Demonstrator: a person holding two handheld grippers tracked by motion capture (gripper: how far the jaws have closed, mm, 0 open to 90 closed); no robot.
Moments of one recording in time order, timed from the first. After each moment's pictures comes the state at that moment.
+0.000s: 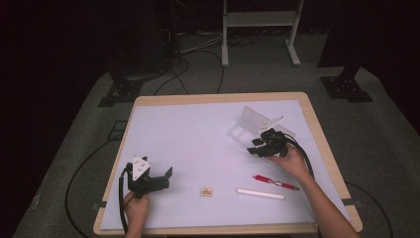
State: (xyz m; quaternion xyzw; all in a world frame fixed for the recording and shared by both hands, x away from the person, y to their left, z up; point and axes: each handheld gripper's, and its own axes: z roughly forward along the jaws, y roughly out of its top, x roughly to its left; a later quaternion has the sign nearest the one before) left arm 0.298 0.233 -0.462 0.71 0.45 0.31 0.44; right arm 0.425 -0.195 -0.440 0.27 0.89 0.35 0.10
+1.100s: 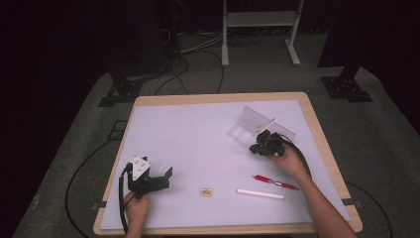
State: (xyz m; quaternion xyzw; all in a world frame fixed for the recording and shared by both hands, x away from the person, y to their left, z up) left arm 0.298 0.232 -0.462 0.71 0.45 0.31 0.44; right arm 0.433 -0.186 -0.455 0.26 0.91 0.29 0.11
